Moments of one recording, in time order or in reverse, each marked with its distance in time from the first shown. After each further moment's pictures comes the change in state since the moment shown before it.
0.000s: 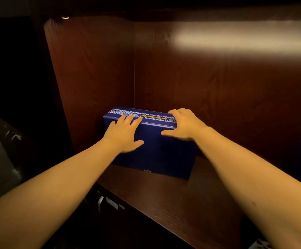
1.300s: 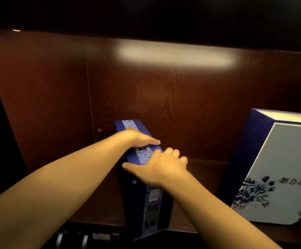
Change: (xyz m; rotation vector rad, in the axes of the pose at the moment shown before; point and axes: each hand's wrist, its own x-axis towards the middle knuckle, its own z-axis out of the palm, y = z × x) left_hand 0.048 0.064 -0.060 -0.604 -0.607 -0.085; right_hand -0.113 -0.165 -0.003 -0.027 -0.085 0.807
